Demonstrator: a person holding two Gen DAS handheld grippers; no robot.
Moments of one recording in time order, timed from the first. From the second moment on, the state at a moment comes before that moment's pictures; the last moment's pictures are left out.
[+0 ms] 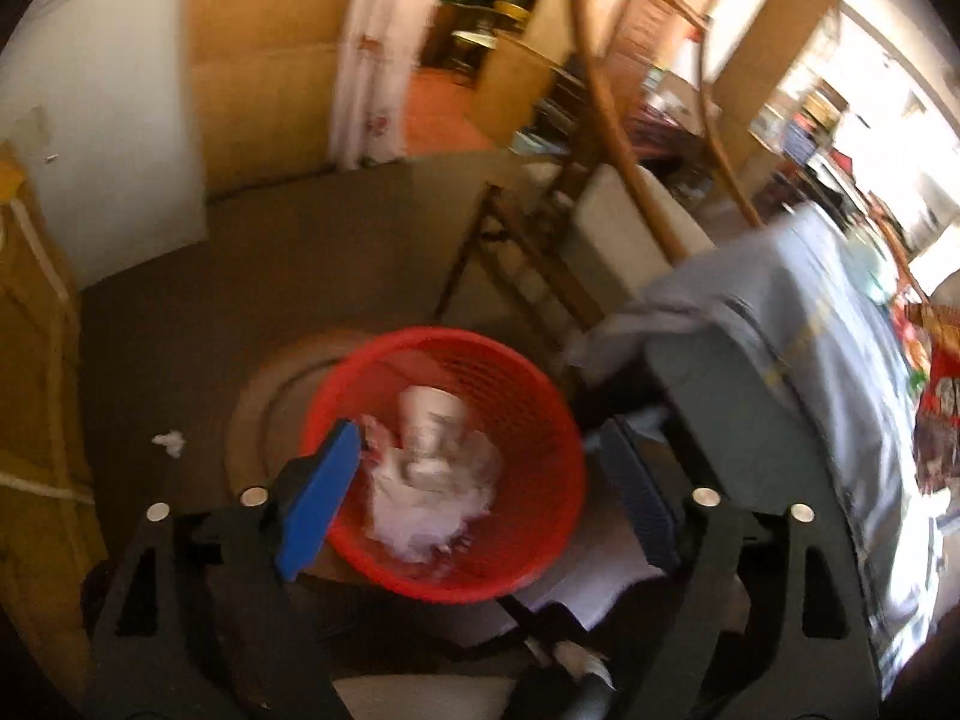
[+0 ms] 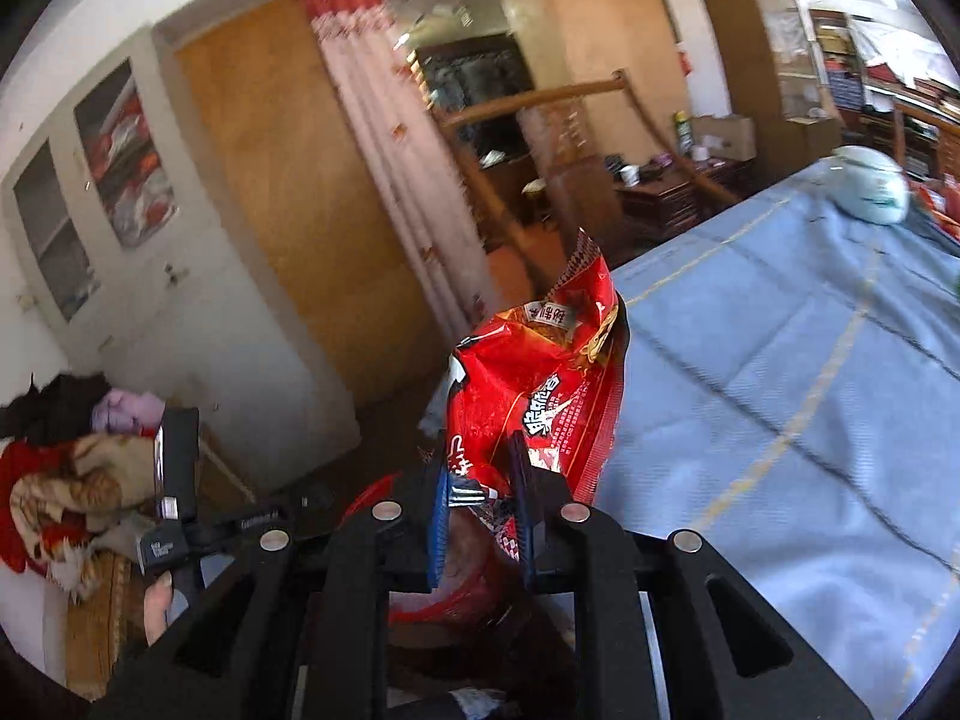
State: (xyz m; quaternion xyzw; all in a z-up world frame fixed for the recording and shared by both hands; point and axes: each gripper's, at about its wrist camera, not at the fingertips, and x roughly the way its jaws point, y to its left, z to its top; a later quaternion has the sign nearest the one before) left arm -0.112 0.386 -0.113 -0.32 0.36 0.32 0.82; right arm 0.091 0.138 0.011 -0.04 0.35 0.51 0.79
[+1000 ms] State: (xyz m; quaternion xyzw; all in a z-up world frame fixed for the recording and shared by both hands) left arm -0.124 0.396 -0.097 -0.30 0.33 0.38 0.81; right arm 0.065 0.200 -0.020 -0.08 0.39 0.54 0.74
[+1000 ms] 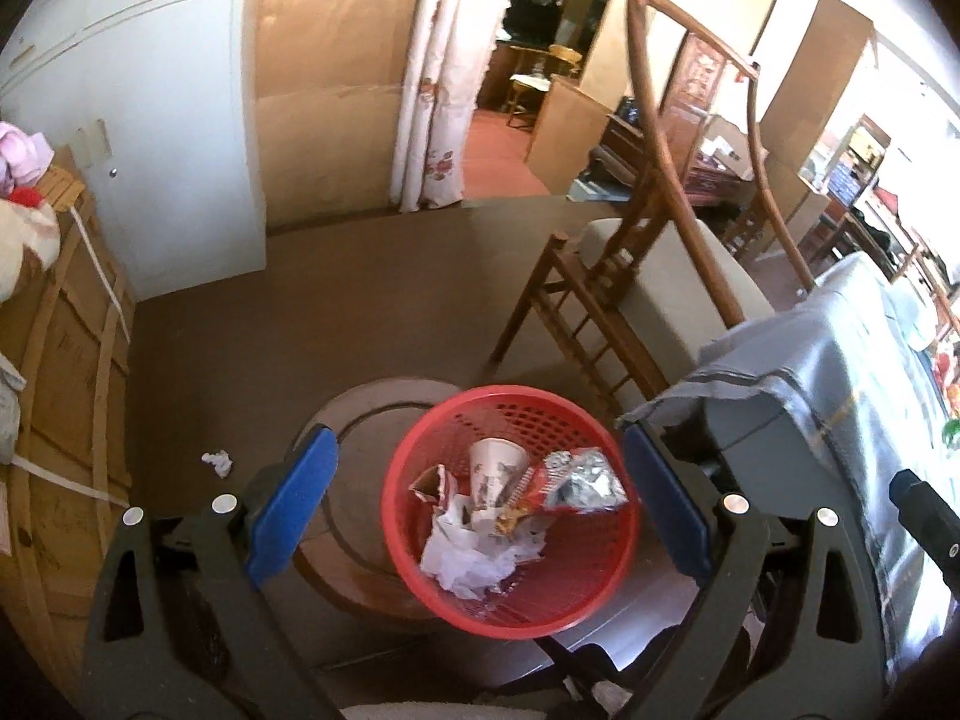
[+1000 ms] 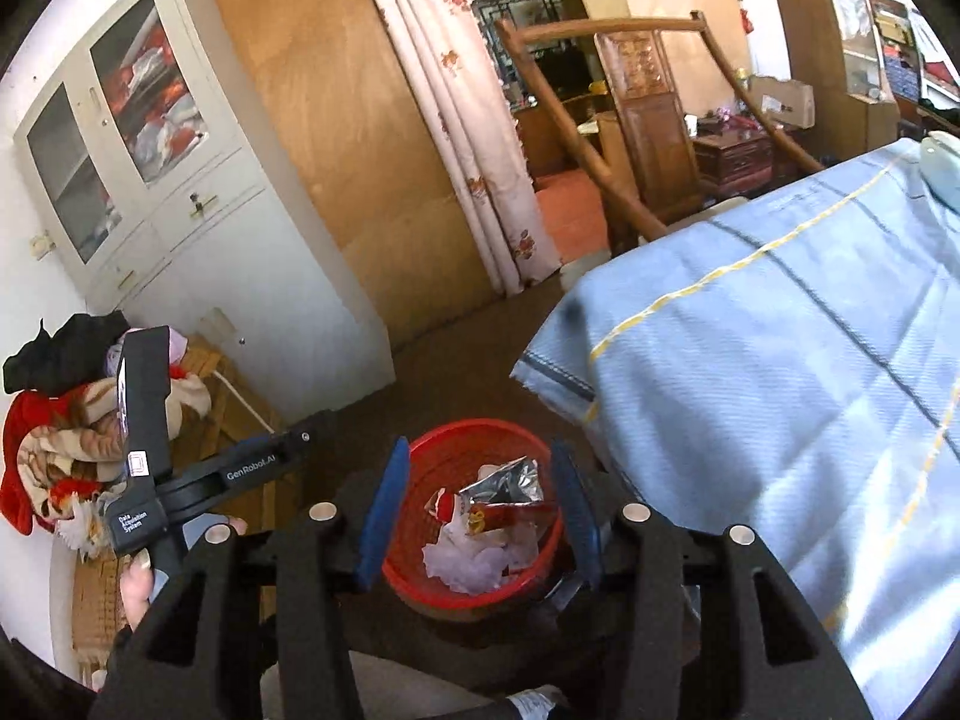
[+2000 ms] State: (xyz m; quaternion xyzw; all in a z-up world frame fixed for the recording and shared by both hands) left arm -0.028 0.258 -0.042 -0.15 0.36 0.23 0.89; right arm 0.126 -0.011 0.024 0.05 0.31 0.39 0.86
